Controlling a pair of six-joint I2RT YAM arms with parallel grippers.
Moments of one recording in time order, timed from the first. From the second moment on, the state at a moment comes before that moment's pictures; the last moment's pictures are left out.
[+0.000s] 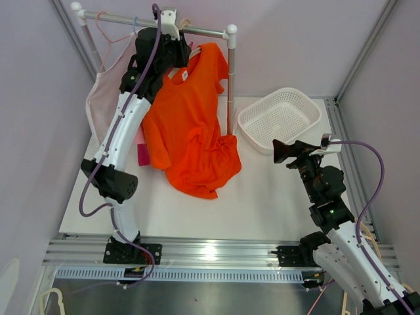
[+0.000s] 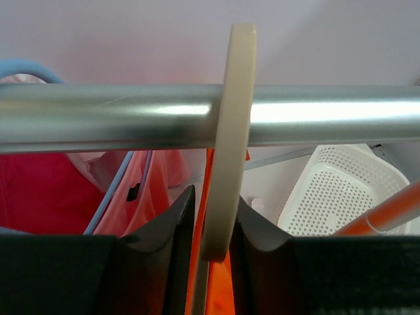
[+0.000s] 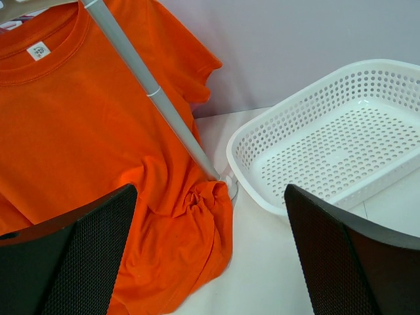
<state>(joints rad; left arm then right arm) -0.36 1.92 2.32 -0.48 0.00 -0.10 0.38 0.61 0.54 0.19 0.15 0.39</state>
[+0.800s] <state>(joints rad) -0.40 1.60 2.13 -0.45 -0.25 -0.13 0.39 0.74 0.63 0.16 -0.01 0.36</state>
